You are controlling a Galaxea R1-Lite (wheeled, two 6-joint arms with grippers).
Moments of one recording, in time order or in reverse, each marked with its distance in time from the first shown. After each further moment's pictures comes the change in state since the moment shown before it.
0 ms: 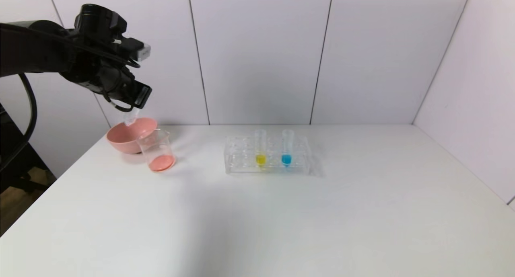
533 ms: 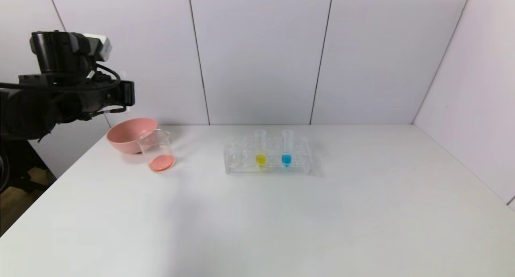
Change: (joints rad) left arm 0.061 -0.177 0.640 -0.903 0.024 -0.176; right arm 0.000 0.000 0.000 0.000 0.000 0.000
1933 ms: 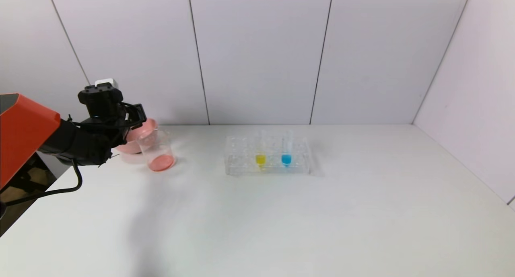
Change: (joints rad) left arm 0.109 0.444 -0.071 -0.431 0.007 -0.207; right arm 0.000 0.000 0.000 0.000 0.000 0.000
